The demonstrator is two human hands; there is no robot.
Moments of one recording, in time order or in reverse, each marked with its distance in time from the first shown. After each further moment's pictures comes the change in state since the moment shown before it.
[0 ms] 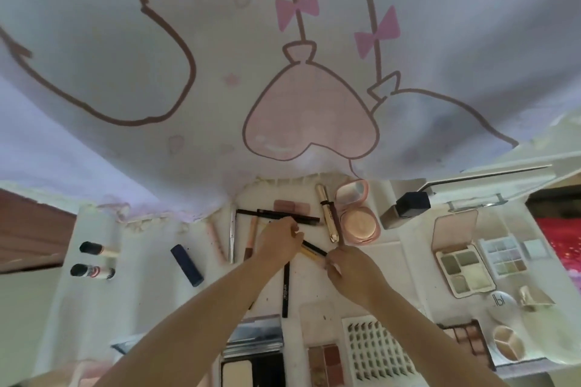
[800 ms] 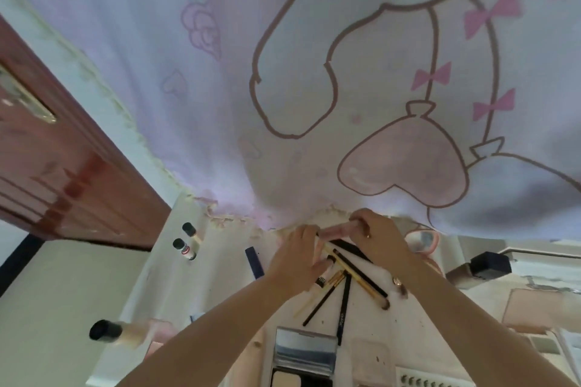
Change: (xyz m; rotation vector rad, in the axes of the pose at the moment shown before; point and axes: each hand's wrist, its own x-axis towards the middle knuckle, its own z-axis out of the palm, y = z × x) left_hand -0.067 -0.052 -0.075 0.077 0.255 0.201; right_hand 0.048 -0.107 -0.078 0.270 0.265 -0.243
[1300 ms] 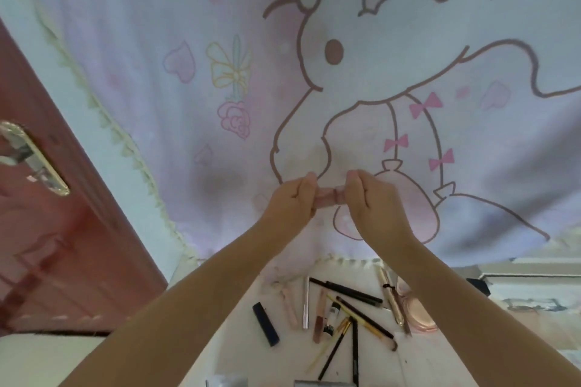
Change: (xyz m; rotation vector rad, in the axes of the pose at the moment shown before) left_hand -0.025 0.068 -0.179 -0.794 0.206 0.153; right_hand -0.014 -0.162 -0.071 0.054 0.545 -0.283
